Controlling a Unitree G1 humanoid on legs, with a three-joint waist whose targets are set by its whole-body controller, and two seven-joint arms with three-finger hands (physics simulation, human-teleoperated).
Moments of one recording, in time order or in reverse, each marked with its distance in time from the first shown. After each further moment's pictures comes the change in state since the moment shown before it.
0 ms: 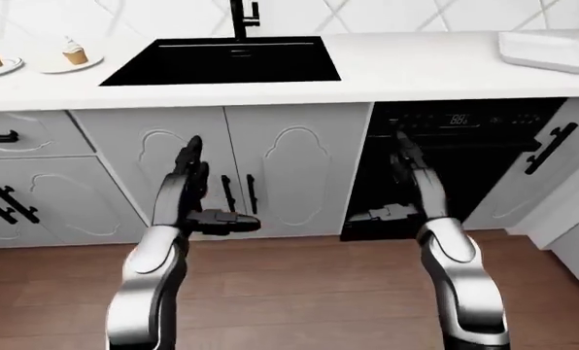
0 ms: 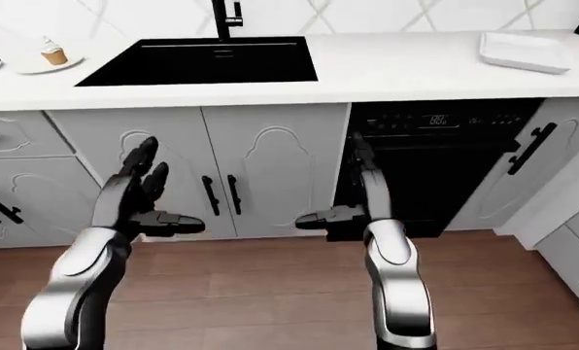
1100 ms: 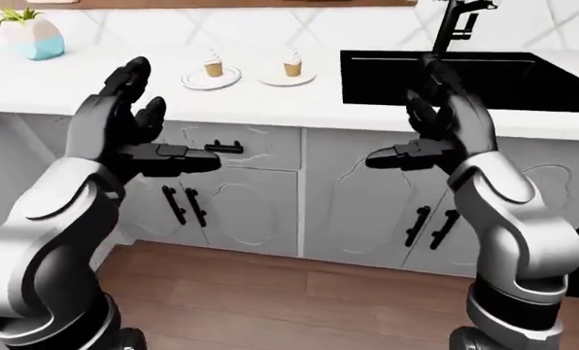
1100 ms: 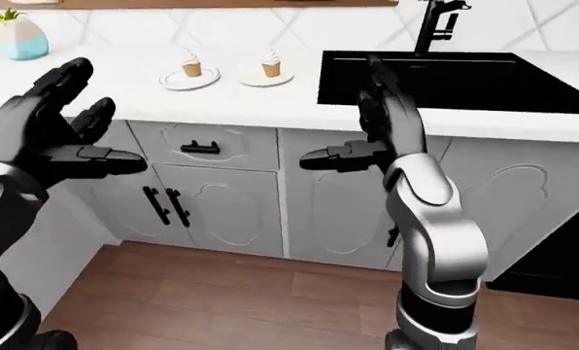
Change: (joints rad) left arm -0.387 0.288 0.207 -0.143 -0.370 0.488 0.141; right arm -0.354 -0.158 -0.093 -0.140 0.256 0.386 -0.091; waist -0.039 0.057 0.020
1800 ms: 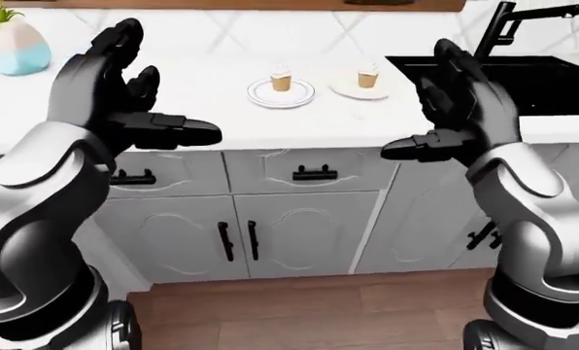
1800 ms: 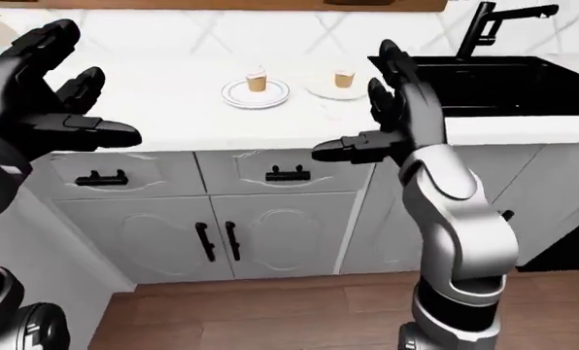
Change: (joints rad) left arm -0.154 0.075 -0.030 0.040 -0.091 0.065 0.097; right arm -0.026 -0.076 -0.044 -0.006 0.100 0.017 -0.018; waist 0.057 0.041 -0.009
